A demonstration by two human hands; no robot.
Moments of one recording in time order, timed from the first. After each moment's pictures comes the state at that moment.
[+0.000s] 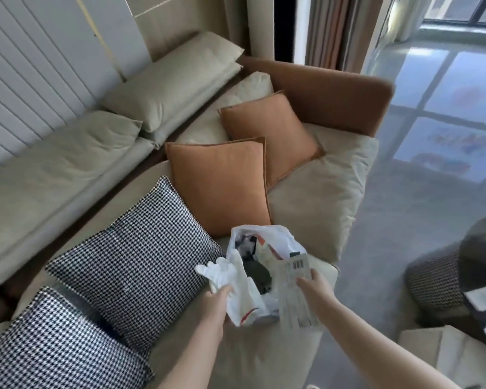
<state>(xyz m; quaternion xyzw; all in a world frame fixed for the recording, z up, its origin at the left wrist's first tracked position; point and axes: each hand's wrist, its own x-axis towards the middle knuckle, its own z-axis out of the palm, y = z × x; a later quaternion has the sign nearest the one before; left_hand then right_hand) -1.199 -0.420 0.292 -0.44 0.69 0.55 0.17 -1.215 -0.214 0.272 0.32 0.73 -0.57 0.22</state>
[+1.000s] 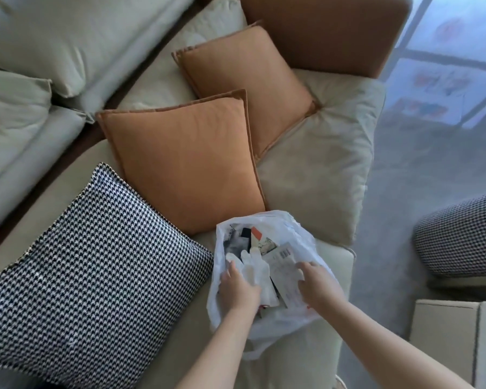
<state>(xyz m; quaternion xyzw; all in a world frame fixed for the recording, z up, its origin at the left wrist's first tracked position) -1.312 -0.391 0.135 -0.20 0.91 0.23 0.27 -1.293 -0.229 0.138 0.16 0.90 -0.24 0.31</state>
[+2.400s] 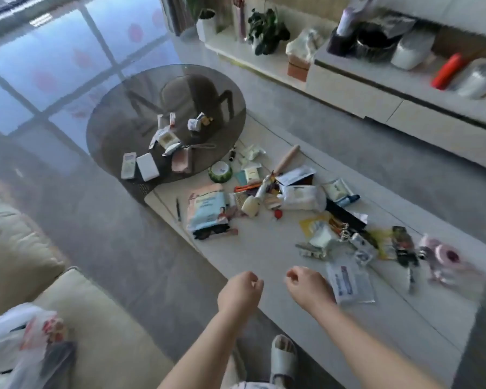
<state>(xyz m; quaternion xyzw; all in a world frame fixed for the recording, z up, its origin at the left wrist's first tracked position) -0.737 -0.148 0.226 0.53 0.74 -0.04 0.40 -0.577 -0.136 0.222 0.71 0.61 -0.35 0.05</state>
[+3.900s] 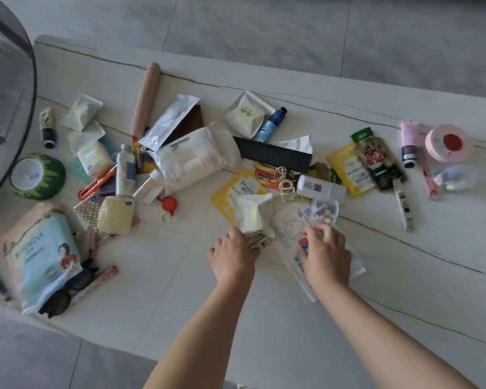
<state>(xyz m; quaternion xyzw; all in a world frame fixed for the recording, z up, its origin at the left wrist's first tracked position) -0.534 -0.009 -0.078 0.69 0.65 -0.18 0.26 -0.393 -0.087 -0.070 0.88 0.41 -0.24 0.03</state>
